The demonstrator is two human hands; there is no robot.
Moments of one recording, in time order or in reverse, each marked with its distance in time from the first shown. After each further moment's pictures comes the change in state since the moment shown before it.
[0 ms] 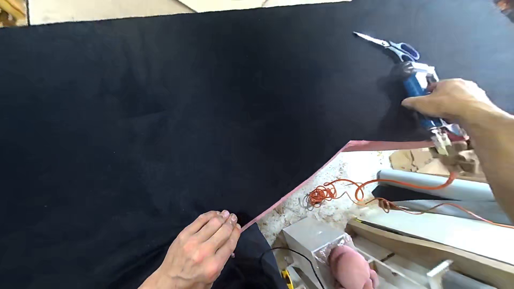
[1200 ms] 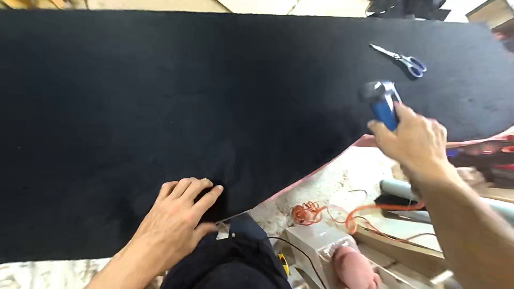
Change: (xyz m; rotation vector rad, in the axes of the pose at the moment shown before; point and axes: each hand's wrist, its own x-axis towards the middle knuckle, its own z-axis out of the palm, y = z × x) left_hand -0.082 0.006 -0.119 0.180 -0.130 -0.281; right_hand -0.213 -0.109 0.003 0.087 0.164 -0.377
